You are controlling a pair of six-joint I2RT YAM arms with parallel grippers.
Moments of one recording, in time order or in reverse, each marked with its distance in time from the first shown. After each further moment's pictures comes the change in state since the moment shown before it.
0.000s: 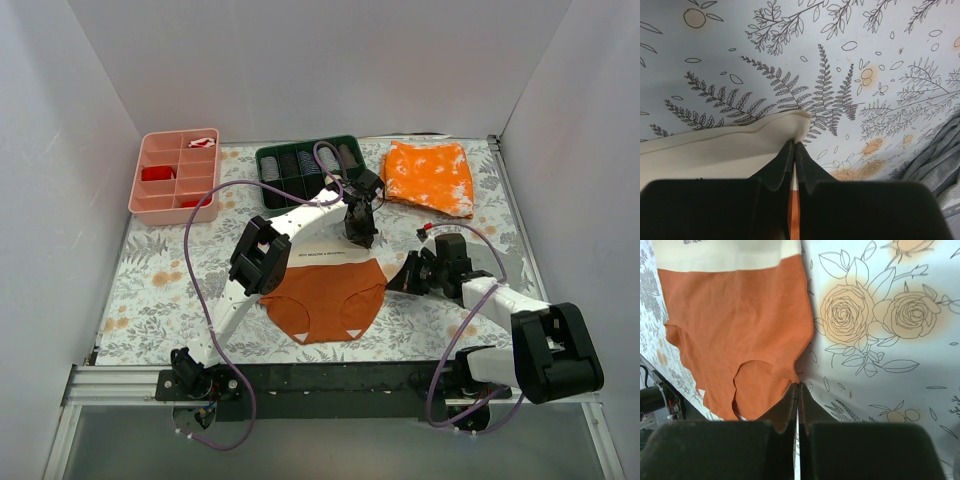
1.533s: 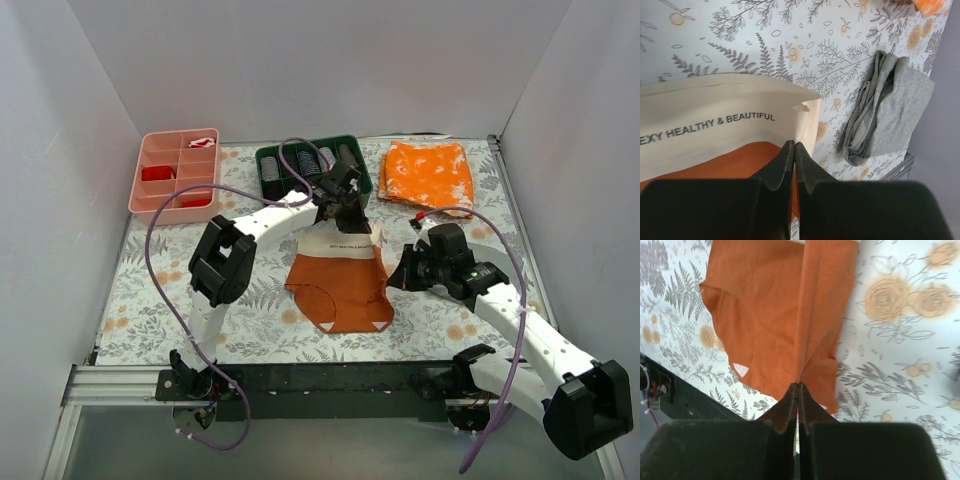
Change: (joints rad) left arm 0.045 -0.328 -0.409 0.391 0.119 -0.019; right arm 0.162 -0.323 0.220 -0.472 0.214 -0.072
